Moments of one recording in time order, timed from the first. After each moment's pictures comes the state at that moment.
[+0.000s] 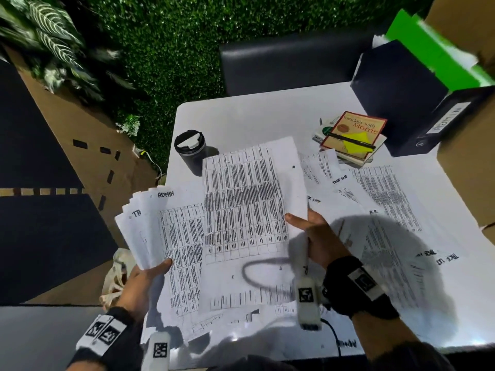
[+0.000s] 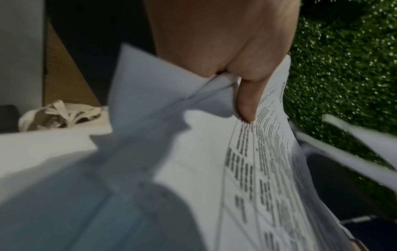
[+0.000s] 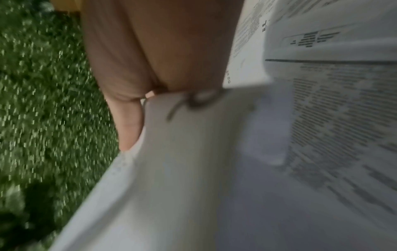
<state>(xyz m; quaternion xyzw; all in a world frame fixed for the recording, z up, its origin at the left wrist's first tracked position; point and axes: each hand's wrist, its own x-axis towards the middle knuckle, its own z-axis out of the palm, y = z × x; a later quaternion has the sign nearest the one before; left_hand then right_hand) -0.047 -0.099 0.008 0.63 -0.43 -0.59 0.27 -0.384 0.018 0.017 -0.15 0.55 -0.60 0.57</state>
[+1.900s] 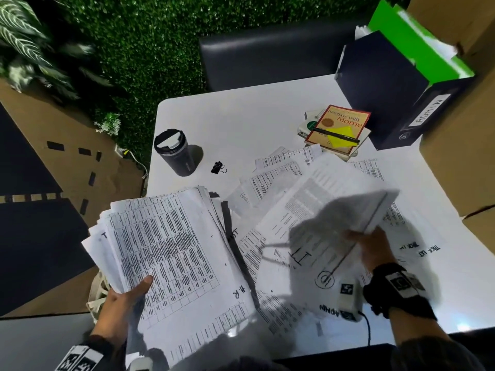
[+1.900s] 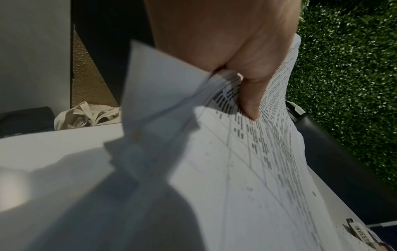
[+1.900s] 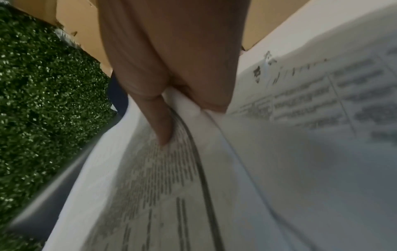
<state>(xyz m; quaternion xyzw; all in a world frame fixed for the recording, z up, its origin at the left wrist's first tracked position) -0.044 -0.075 0.010 0.61 -0.45 -0.58 0.28 -0.486 0.105 -0.037 -0.03 0.79 -0.52 0.33</state>
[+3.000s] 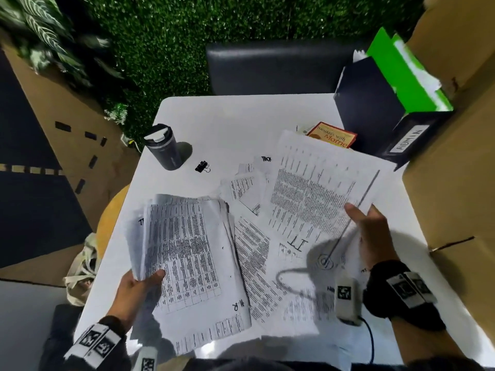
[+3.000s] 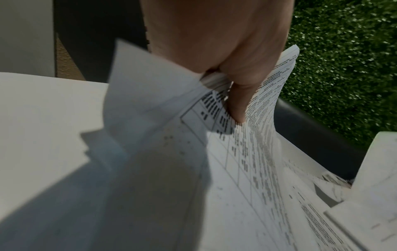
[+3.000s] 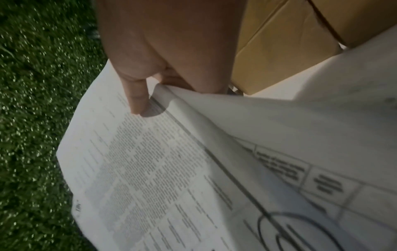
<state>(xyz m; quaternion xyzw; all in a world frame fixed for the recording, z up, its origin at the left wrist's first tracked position) -0.134 -0.001 -0.007 0.64 -0.46 -0.57 0.25 -0.562 0.114 0.051 -0.19 0.74 -0.58 0.30</state>
